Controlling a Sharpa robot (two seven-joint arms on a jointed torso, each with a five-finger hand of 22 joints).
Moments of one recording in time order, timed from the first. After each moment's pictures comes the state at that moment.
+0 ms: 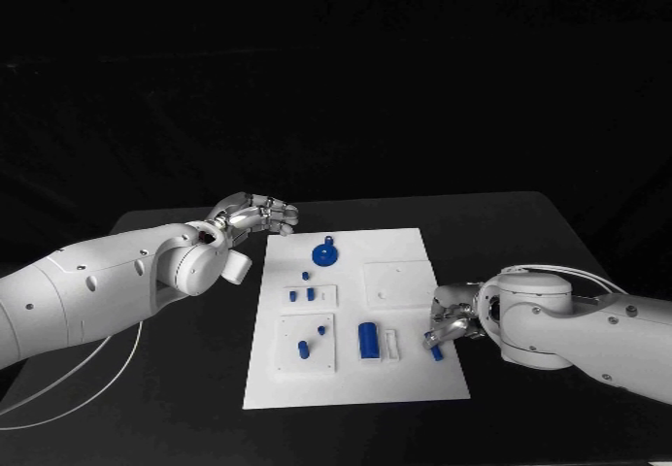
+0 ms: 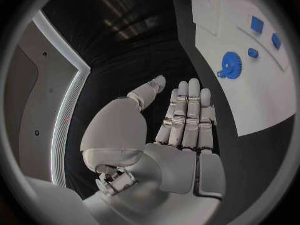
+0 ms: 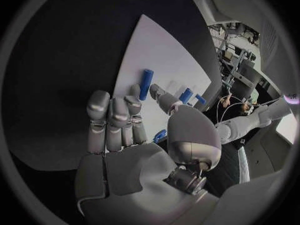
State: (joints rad) left arm 1.27 -0.77 -0.12 1.24 -0.18 -0.16 0.25; left_hand 1.10 -0.11 0.58 -0.23 0.08 0.87 0.17 0.28 0.51 1.20 0.12 0.07 0.21 0.98 0.09 0.54 0.44 0.03 0.66 -0.01 0.59 1.23; right arm 1.28 -0.90 -0.22 1.71 -1.33 0.11 -0.59; right_hand 0.82 -0.15 0.66 -0.18 0.05 1.04 0.08 0.29 0.90 1.19 -0.03 1.07 1.16 1.31 -0.13 1.23 1.03 0.19 1.24 -0.08 1.07 1.31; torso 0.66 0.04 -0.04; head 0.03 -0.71
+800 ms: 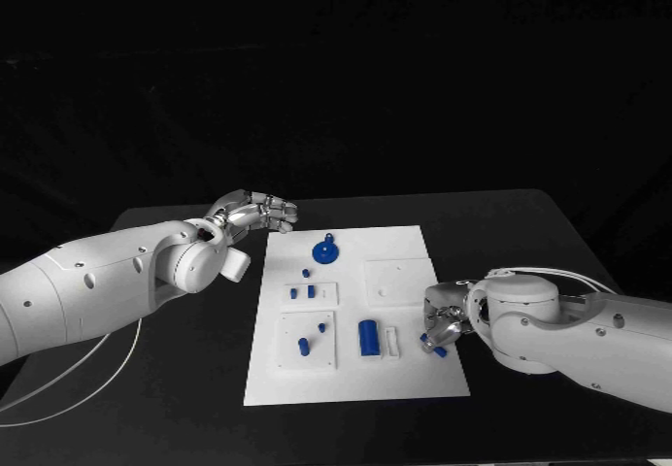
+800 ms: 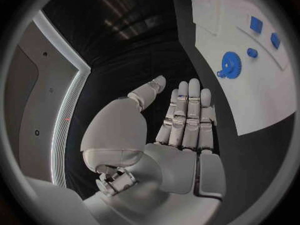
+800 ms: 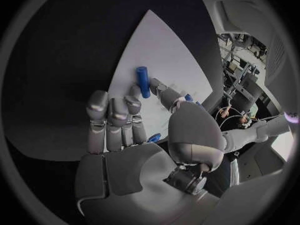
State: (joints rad) left arm 1.27 -0.78 -0.12 1.25 -0.18 -0.16 0.25; left_hand 1.10 -0.11 0.58 -0.23 0.08 0.87 0.17 0.28 0.50 1.20 0.12 0.07 0.21 0.98 0.09 0.53 0.45 0.03 0.66 -0.01 0.59 1.23; right arm 1.26 -0.87 -0.22 1.72 -1.45 0.13 -0.60; right_hand 0.91 -0.21 0.70 -0.23 0.10 1.02 0.07 0.29 0.98 1.18 -0.02 1.06 1.16 1.32 -0.12 1.23 1.03 0.19 1.23 -0.07 1.07 1.31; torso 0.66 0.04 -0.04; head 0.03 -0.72
